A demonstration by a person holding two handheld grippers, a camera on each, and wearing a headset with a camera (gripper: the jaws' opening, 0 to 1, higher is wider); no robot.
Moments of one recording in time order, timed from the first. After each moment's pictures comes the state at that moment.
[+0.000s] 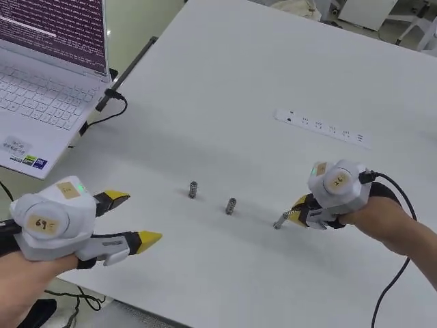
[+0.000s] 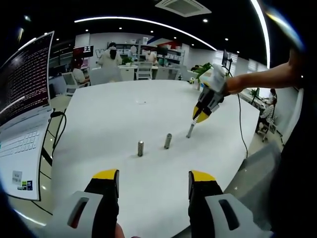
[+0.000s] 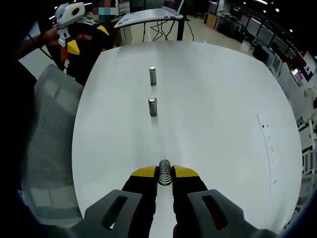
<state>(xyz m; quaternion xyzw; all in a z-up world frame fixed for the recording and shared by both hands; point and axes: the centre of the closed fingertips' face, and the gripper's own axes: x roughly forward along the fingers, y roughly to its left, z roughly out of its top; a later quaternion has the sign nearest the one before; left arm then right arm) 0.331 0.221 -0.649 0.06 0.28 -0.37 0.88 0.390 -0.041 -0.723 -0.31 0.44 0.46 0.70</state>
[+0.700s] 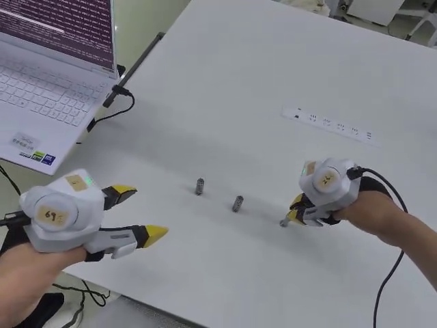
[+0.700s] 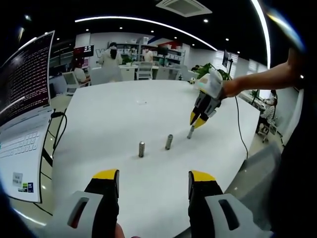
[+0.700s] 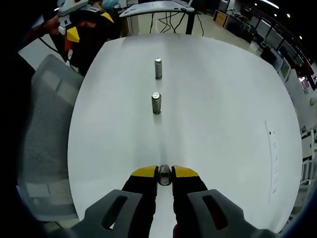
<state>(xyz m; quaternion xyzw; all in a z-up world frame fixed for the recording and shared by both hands) 0.336 0.221 -0.647 0.06 0.29 -0.36 0.88 0.392 -0.031 -0.743 -0.34 0.45 0.48 0.68</state>
